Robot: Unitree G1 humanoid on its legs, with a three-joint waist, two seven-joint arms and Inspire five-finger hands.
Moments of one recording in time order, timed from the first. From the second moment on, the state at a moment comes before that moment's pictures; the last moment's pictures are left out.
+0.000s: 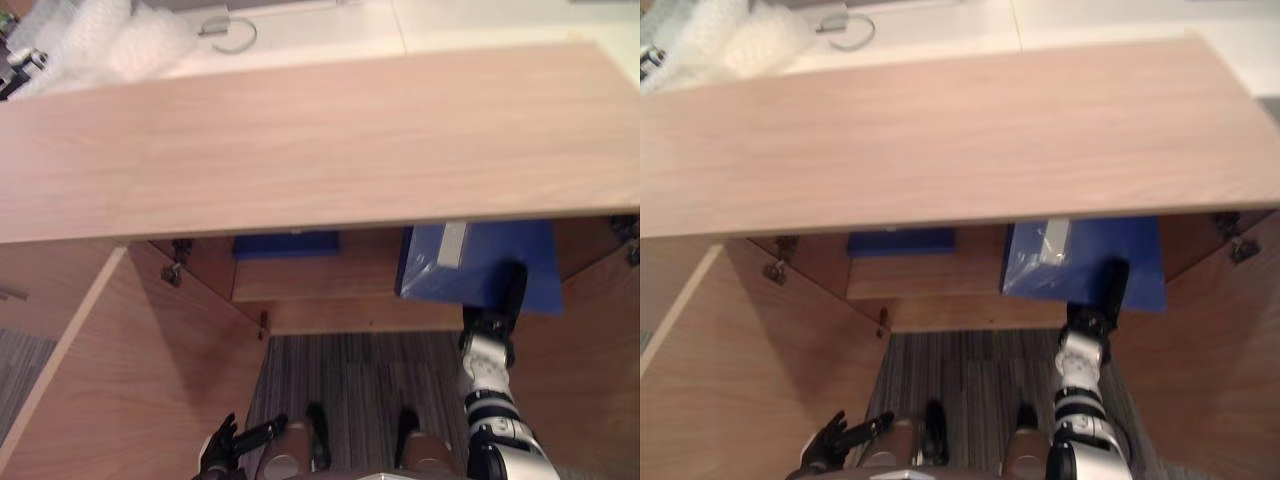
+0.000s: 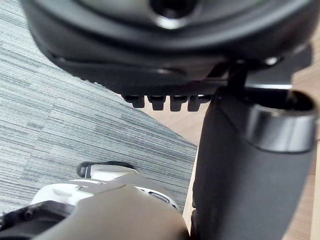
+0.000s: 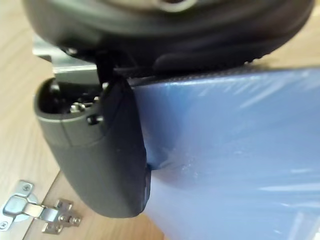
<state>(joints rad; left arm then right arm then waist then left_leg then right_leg) 0.16 0.07 0.15 0.86 -0.26 -0.04 0.02 -0.39 -0.04 -0.32 0.56 1.49 -0.33 -0.05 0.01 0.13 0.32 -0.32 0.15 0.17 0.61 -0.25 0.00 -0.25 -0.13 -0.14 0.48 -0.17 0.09</state>
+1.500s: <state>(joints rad) 0.03 0.03 0.16 0.70 -0.38 -0.06 0.13 -1.10 -0.27 -0.25 0.79 1.16 -0.20 -0.43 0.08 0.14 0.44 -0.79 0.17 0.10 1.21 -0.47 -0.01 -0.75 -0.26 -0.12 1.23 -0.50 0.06</state>
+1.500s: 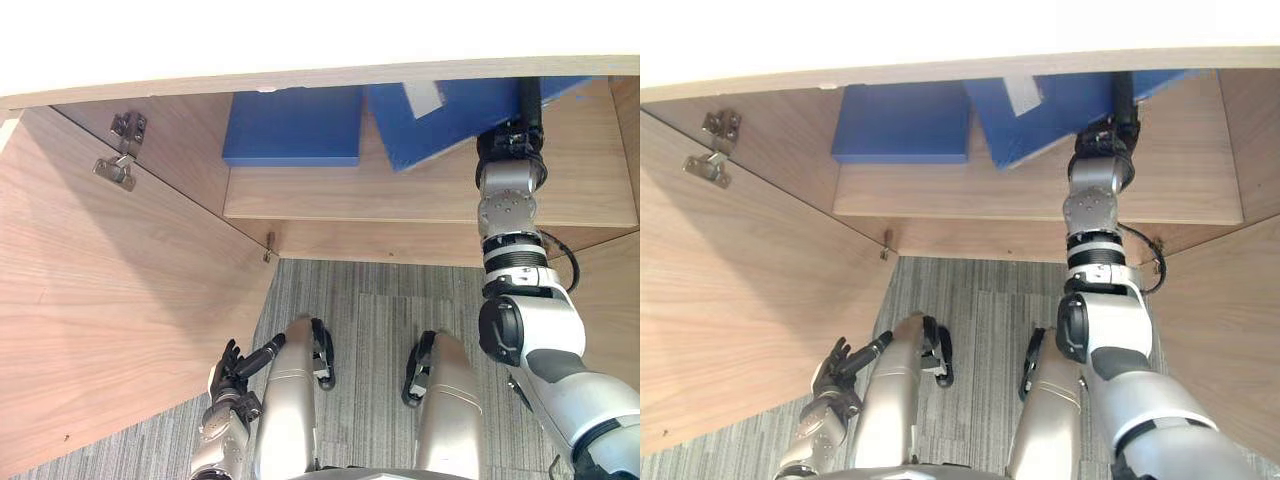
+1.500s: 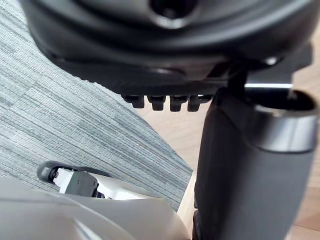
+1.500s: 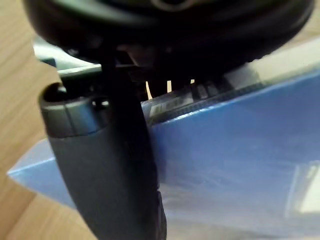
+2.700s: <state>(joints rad) 0.03 0.09 0.14 0.75 -0.34 -0.05 0.00 -1.09 -0.56 0.31 1.07 0.11 0.14 0.13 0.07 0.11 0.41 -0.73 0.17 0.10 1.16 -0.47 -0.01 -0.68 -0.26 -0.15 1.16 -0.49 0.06</state>
